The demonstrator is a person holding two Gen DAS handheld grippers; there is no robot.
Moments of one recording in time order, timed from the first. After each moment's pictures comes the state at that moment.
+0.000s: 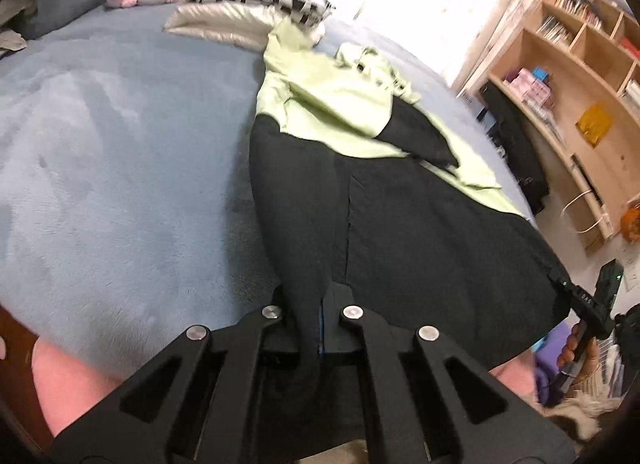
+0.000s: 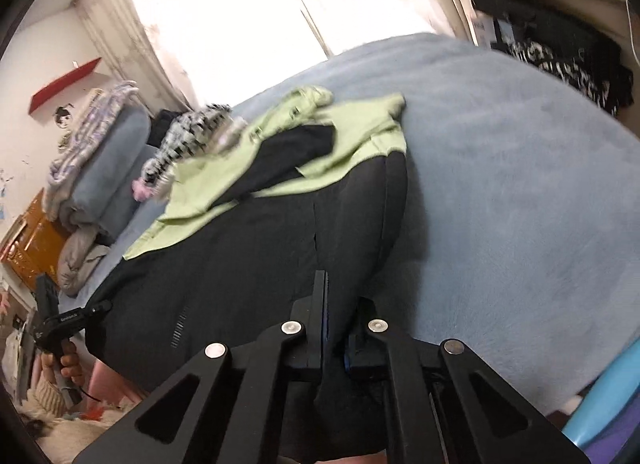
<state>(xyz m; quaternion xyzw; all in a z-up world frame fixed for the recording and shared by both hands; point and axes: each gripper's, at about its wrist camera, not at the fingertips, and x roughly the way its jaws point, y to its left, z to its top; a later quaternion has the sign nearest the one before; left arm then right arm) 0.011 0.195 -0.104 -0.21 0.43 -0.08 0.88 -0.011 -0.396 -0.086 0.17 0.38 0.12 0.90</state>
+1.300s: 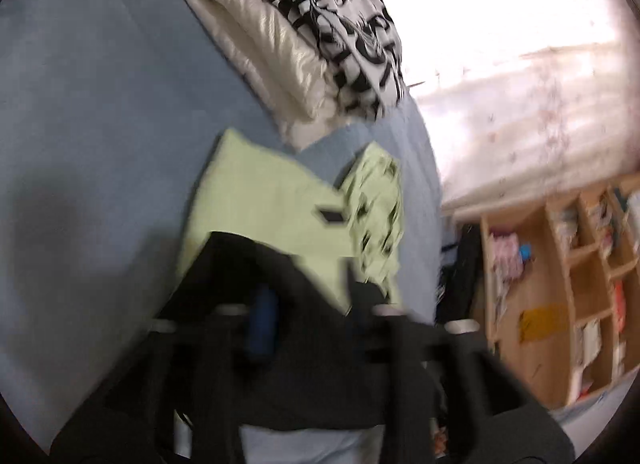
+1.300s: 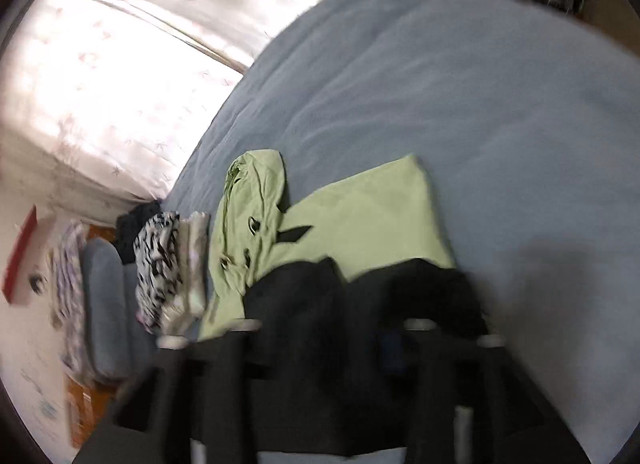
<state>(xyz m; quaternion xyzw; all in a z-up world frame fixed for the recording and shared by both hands) 0.296 0.283 -0.099 -0.53 0.39 -0.02 0.75 0.355 -0.440 -0.076 0.43 0.45 0.02 0.78</state>
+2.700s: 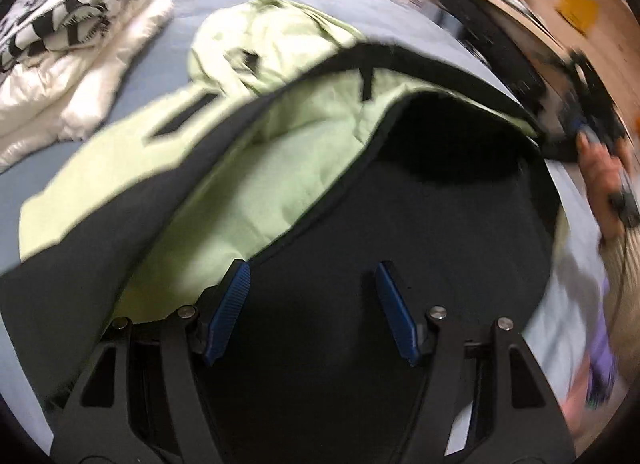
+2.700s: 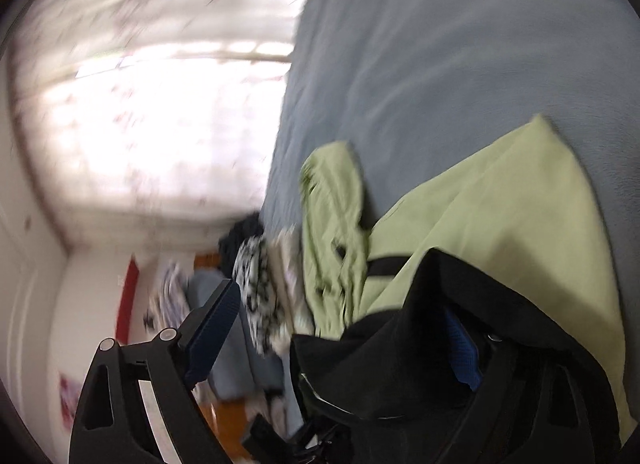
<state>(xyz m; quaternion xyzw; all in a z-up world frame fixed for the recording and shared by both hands) 0.368 0.056 -0.157 -0.05 0.50 -0.18 0.84 0.447 -0.447 -0.169 0.61 0.39 0.14 0.68</state>
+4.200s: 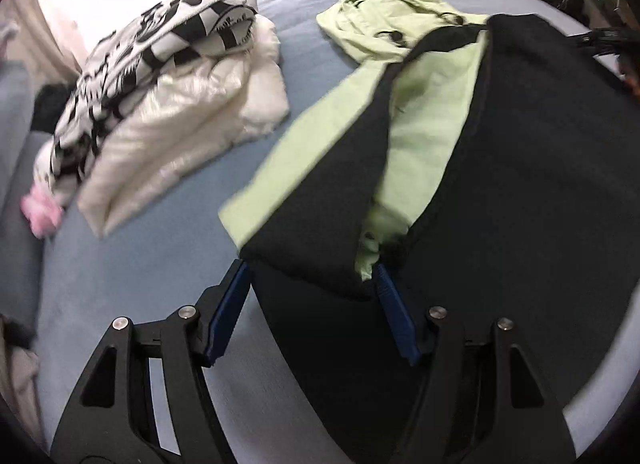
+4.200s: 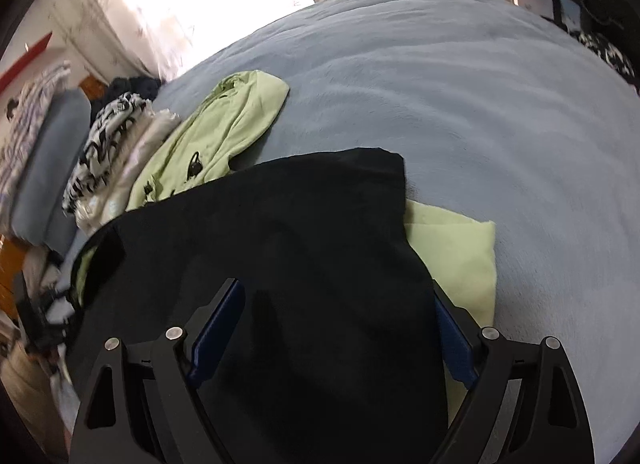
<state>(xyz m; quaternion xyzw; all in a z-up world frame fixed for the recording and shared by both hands) 0.342 0.181 -0.167 0.19 0.46 -0.09 0.86 0.474 -0.388 -0.191 0.13 0.48 0.11 0.86</state>
